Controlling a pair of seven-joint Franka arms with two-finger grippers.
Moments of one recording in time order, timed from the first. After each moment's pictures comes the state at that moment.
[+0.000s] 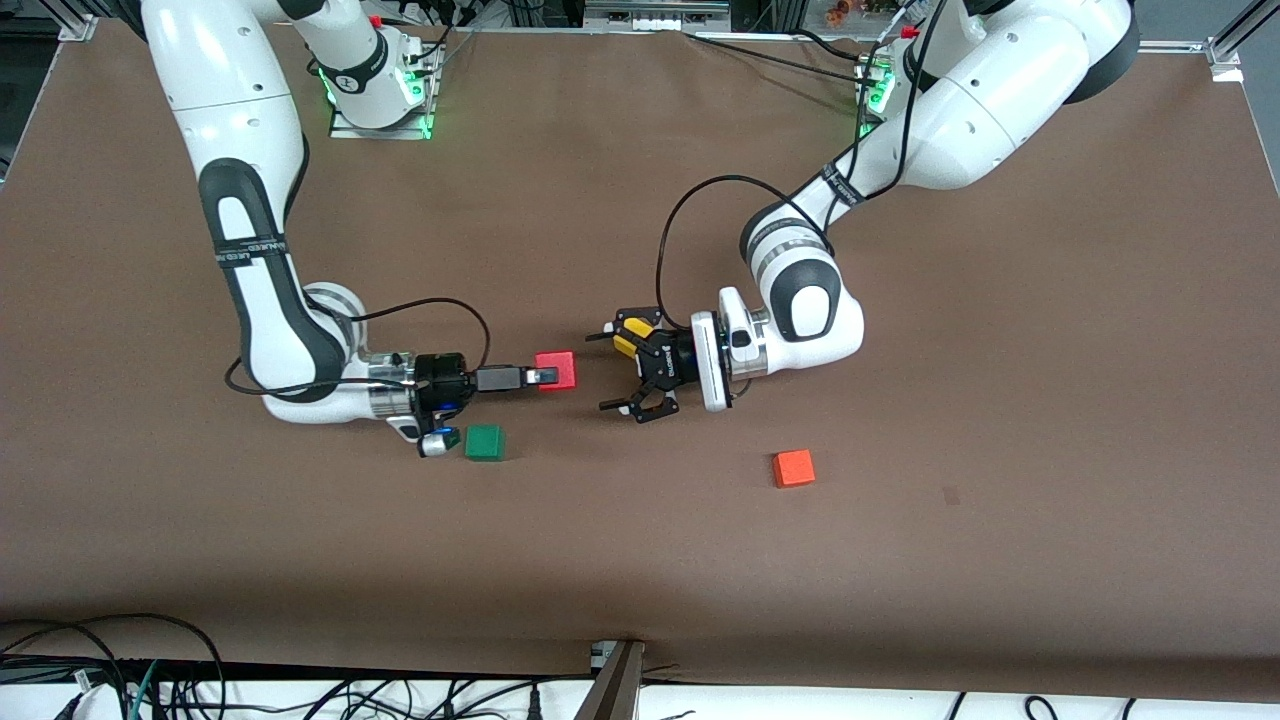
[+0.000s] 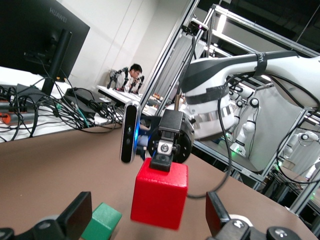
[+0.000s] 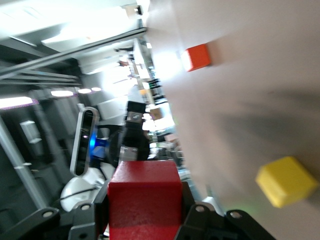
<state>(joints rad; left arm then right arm) -0.06 0.85 -0.65 -1.56 -1.76 2.43 2.04 0.29 0.73 -0.11 -1.59 1.54 1.69 -0.46</state>
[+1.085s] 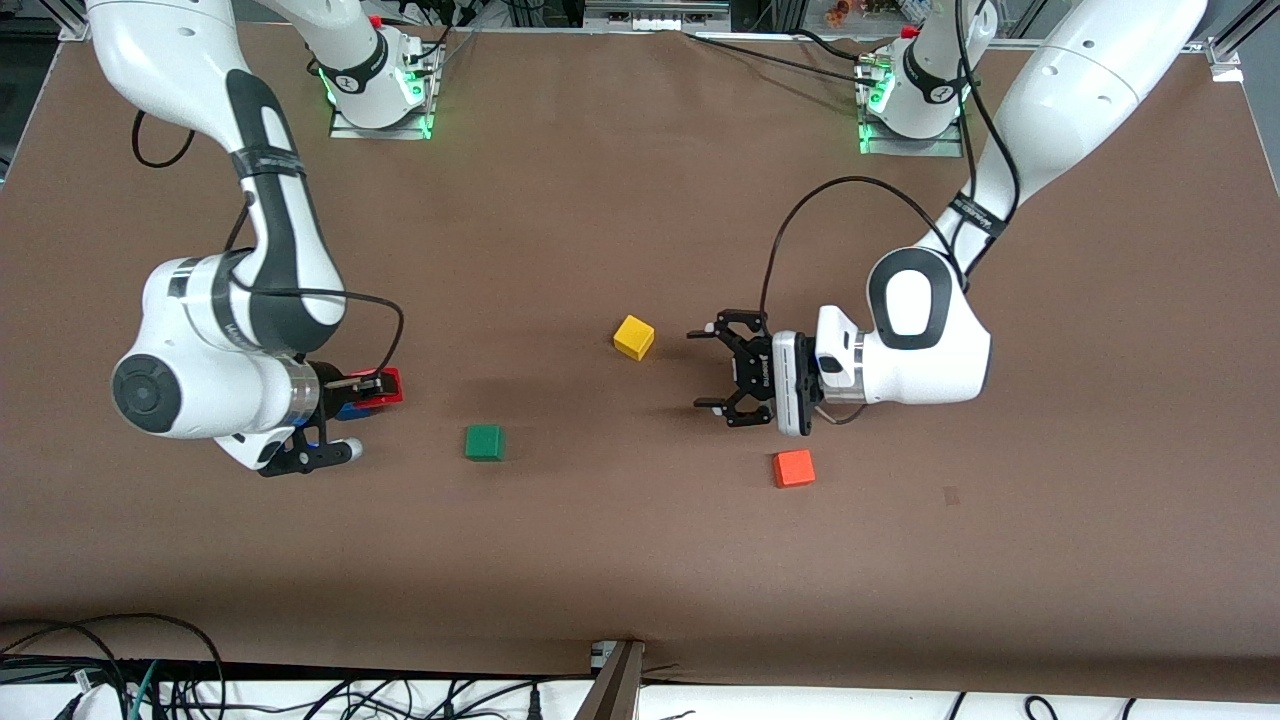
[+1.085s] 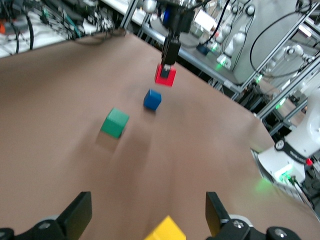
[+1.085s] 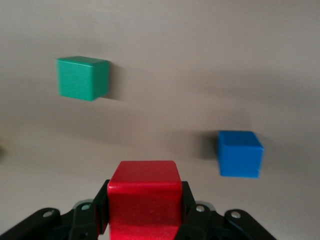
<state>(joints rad) 0.16 0.70 -0.64 -1.65 -0.93 2.24 1.41 0.35 0.63 -0.22 -1.40 0.23 1.76 -0.07</state>
